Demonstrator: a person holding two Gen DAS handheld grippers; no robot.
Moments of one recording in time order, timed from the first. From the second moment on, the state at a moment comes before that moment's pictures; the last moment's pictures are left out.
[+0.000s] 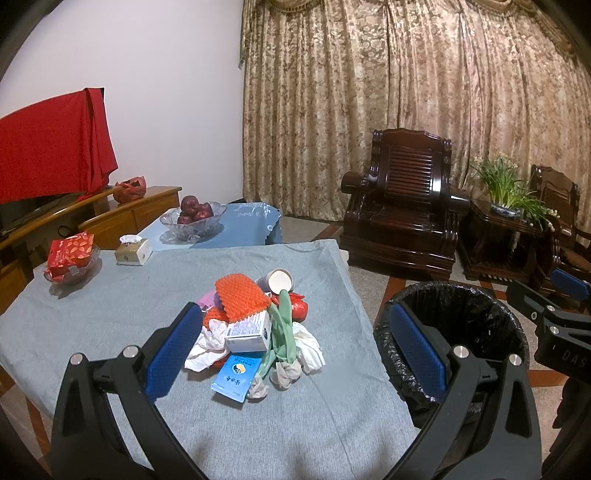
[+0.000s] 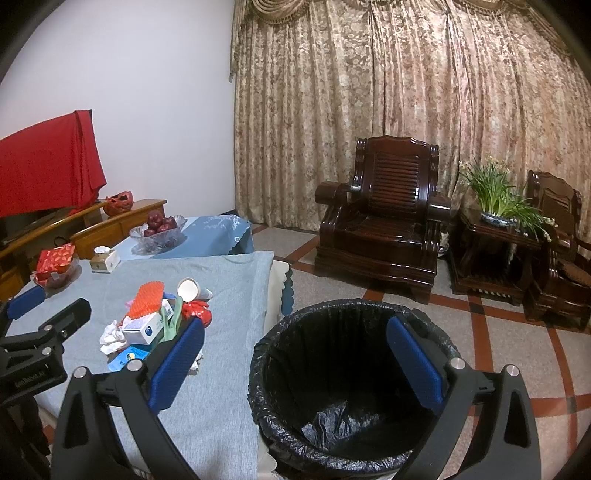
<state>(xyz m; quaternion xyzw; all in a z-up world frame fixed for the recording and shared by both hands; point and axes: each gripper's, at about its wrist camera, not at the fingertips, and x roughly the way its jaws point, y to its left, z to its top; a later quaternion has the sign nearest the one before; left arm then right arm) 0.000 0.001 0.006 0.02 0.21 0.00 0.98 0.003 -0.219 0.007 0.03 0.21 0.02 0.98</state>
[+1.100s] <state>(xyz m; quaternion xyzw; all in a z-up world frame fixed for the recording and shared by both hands) 0.001 0.001 0.005 0.02 0.21 0.00 0.98 0.004 -0.219 0.005 0.03 0.21 0.02 0.98</state>
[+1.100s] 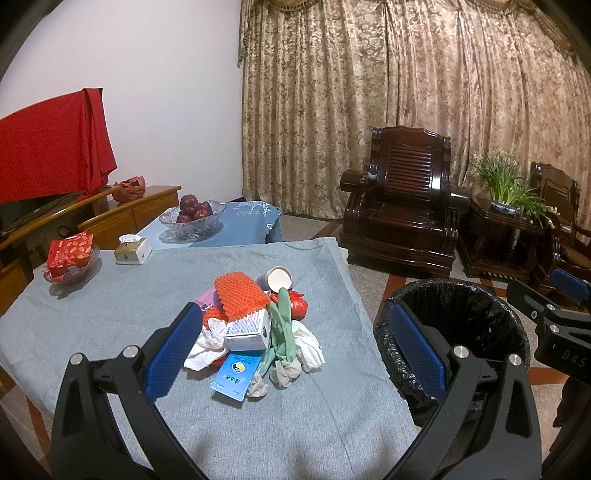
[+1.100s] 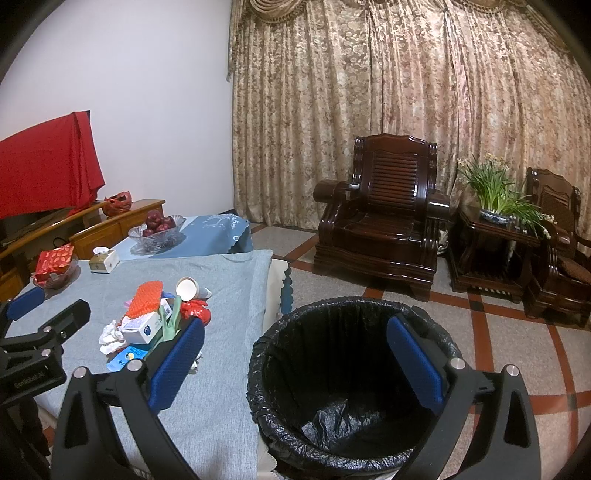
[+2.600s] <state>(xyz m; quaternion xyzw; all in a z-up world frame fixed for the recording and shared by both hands) 0.036 0.115 -0.061 -0.01 0.28 0.09 0.96 0.070 -0.138 -0.045 0.01 0.26 0.11 0.96</state>
